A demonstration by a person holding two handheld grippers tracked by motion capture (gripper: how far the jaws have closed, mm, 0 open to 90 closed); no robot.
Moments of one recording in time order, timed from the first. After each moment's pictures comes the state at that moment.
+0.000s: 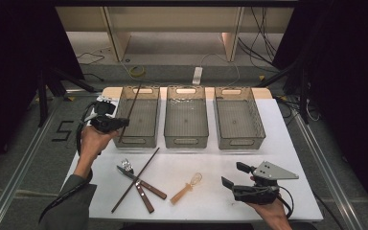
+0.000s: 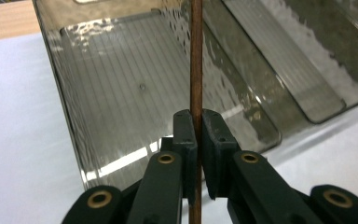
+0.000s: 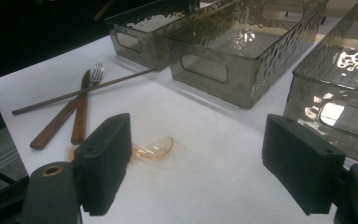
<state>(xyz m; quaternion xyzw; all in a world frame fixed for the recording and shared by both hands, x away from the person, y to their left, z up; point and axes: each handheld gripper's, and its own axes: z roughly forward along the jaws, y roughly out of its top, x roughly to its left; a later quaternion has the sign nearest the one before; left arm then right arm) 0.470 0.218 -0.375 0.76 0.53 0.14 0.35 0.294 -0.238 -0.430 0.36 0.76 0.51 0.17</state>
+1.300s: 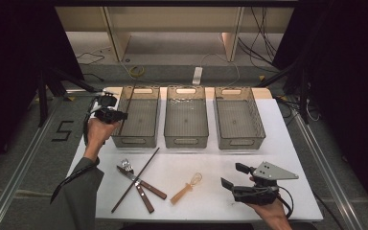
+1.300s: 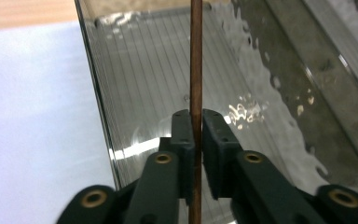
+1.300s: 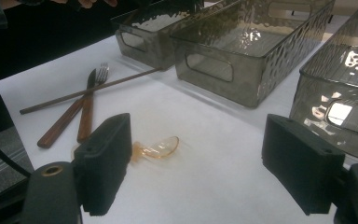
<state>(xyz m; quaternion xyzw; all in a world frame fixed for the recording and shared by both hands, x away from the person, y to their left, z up) 0.519 0.227 -0.403 0.74 0.58 0.14 0.32 0.294 -0.238 -0.431 0.35 0.76 0.52 0.16</state>
